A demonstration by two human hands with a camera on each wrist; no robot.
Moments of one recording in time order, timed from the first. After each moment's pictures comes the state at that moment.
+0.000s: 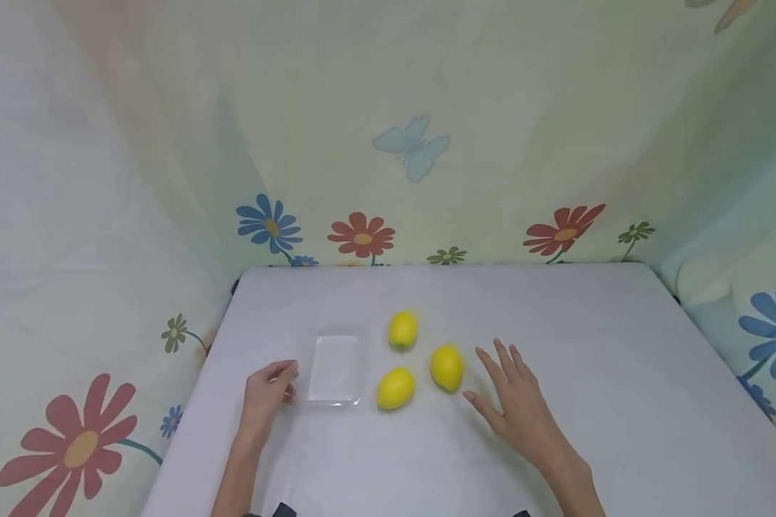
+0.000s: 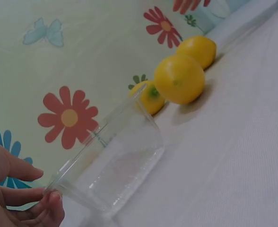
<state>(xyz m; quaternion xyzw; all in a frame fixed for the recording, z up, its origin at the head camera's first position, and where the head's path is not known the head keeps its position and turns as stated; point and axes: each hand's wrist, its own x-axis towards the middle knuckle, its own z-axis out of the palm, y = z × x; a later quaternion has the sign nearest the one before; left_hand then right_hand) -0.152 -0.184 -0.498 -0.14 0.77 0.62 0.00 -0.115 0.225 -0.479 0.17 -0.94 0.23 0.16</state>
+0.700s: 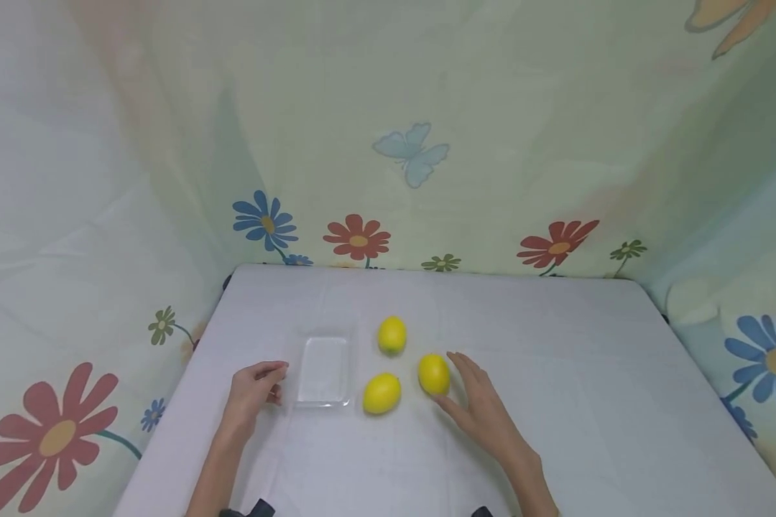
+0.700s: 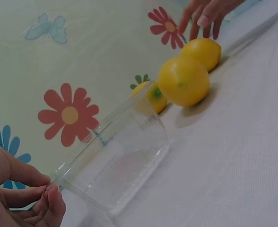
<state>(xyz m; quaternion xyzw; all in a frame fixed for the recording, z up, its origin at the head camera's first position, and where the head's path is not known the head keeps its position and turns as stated) -0.151 -0.190 -0.494 -0.16 0.76 0.64 0.03 -0.138 0.203 -0.501 0.13 -0.94 0.32 0.07</state>
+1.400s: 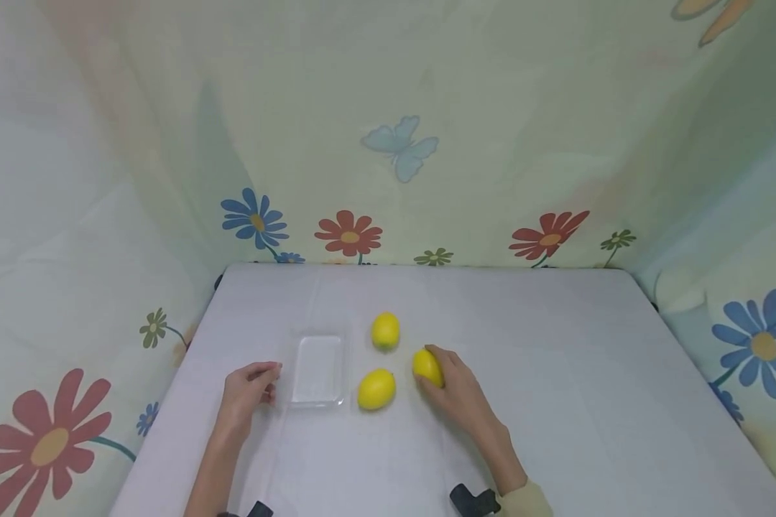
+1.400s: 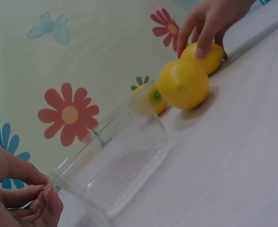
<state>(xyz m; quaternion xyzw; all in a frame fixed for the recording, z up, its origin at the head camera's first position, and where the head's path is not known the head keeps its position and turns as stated) -0.150 -0.190 -0.491 -0.17 0.74 0.65 0.04 -0.157 0.176 -0.503 0.08 -0.94 0.31 0.06</state>
